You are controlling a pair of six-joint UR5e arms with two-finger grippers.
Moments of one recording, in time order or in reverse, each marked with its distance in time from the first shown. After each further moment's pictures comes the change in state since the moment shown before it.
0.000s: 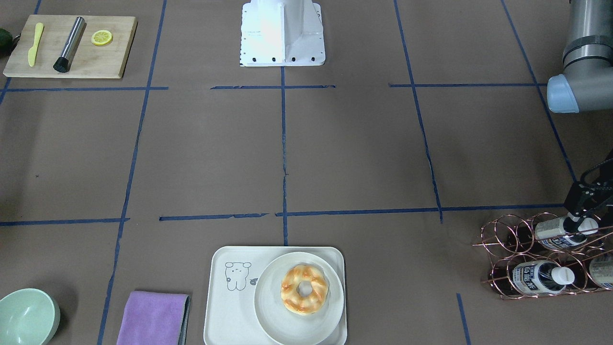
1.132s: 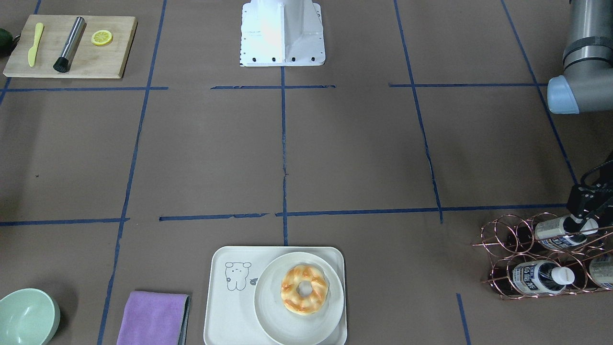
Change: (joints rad) left arm 0.000 0.001 0.009 0.002 0.000 0.002; right arm 0.000 0.000 -0.001 0.000 0.000 0.000
